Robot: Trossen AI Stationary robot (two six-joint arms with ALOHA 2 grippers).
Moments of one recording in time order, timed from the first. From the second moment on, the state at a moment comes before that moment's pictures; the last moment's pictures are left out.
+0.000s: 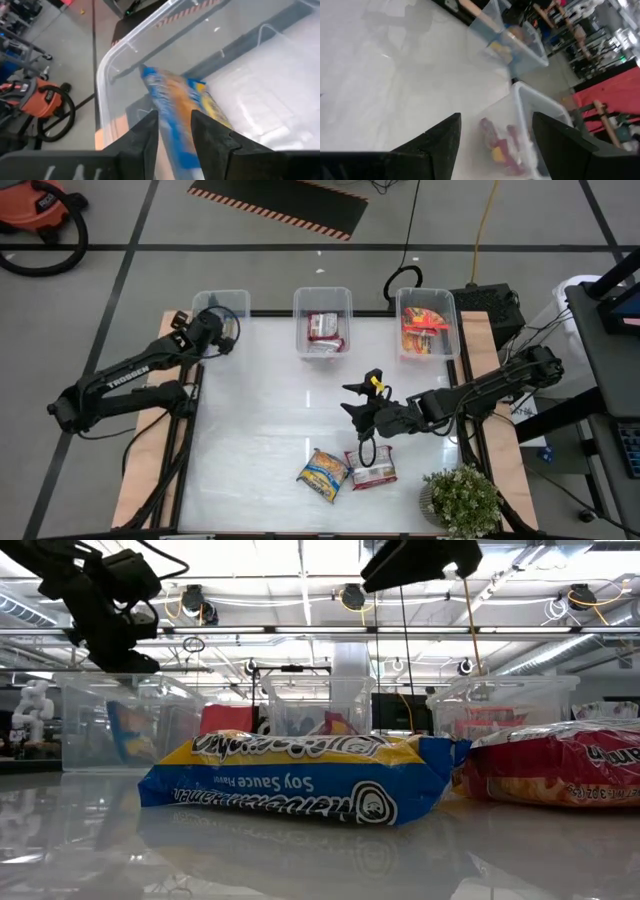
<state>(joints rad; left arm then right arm) 0.72 0.82 0.57 -0.56 -0.70 0.02 0.35 1.42 1.01 -0.19 0.75 -0.37</state>
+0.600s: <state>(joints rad) 0.54 0.82 0.70 -0.67 -0.39 -0.11 0.50 1.42 1.01 -0.43 0.49 0.27</state>
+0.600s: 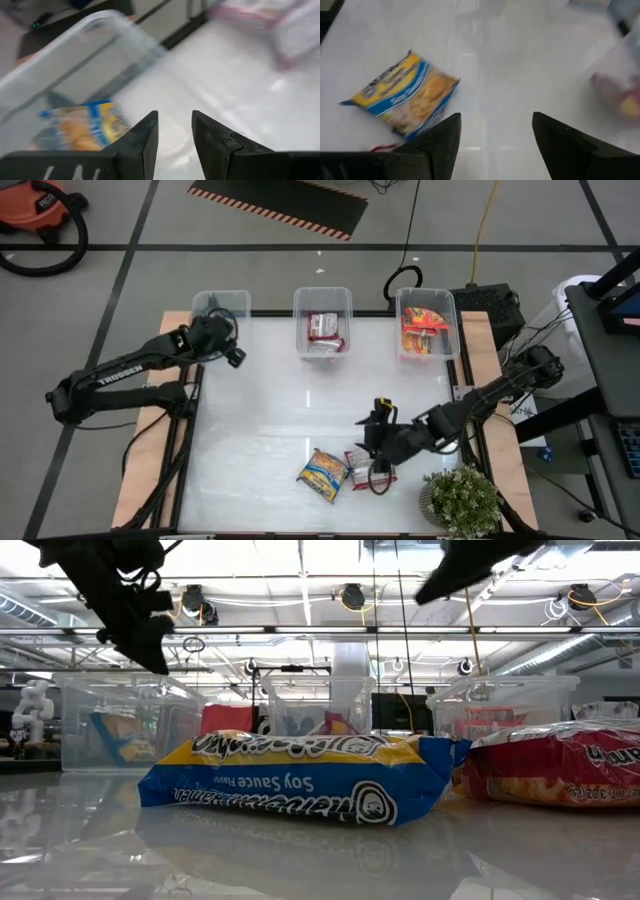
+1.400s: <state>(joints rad) 0.10 0.83 0.70 -0.44 -0.34 -0.17 0.69 1.57 1.01 -0.67 0.13 0.88</state>
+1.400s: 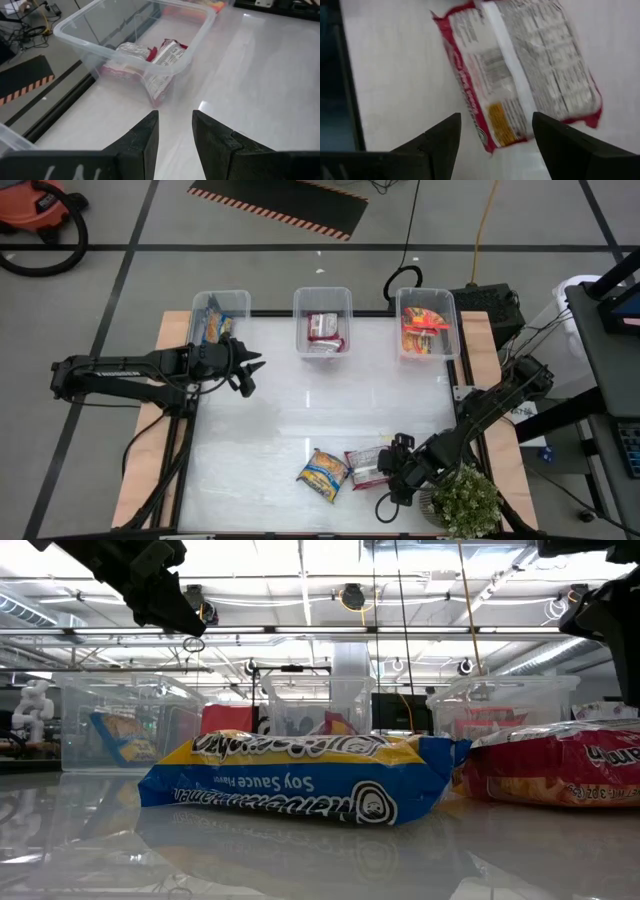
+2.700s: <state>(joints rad) 0.10 0.83 0.70 -0.33 -0.34 -0.08 0.59 1.71 1.01 -0.70 0.05 0.71</state>
